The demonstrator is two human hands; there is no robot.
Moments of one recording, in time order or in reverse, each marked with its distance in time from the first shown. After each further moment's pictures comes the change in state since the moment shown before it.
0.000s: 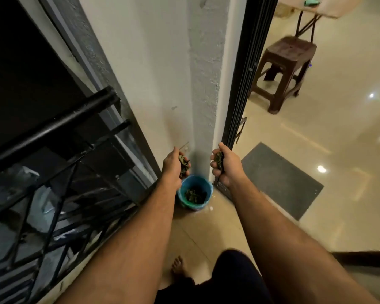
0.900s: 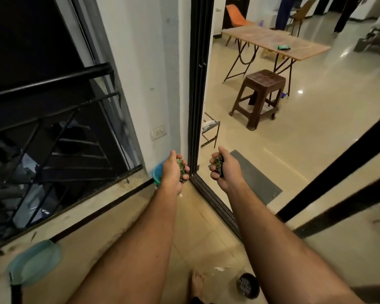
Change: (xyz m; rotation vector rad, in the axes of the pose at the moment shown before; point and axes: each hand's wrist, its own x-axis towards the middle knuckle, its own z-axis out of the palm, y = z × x) left_hand -0.309 -0.210 0.108 -0.272 0.032 0.127; right_hand -0.276 0.014 -0.254 -0.003 -0.125 -0.112
